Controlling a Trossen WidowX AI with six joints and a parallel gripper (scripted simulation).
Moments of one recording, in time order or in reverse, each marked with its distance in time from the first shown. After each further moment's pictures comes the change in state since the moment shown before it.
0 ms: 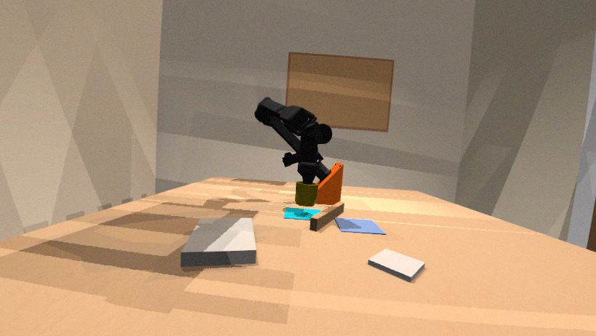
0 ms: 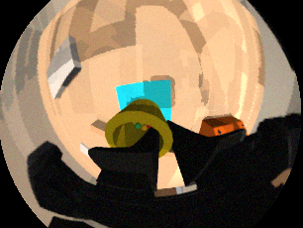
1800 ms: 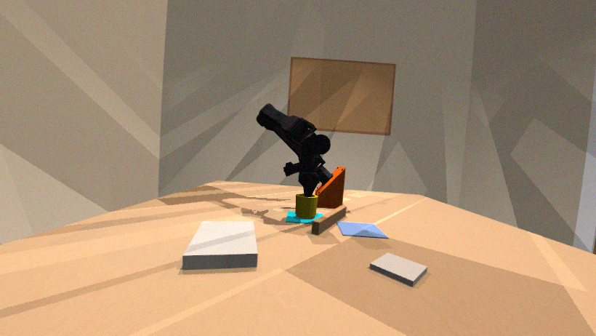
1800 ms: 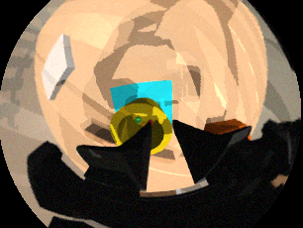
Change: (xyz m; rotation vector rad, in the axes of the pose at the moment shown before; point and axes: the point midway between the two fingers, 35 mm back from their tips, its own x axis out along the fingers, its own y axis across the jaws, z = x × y) arm 0.019 -0.003 0.002 -0.004 -0.007 -0.005
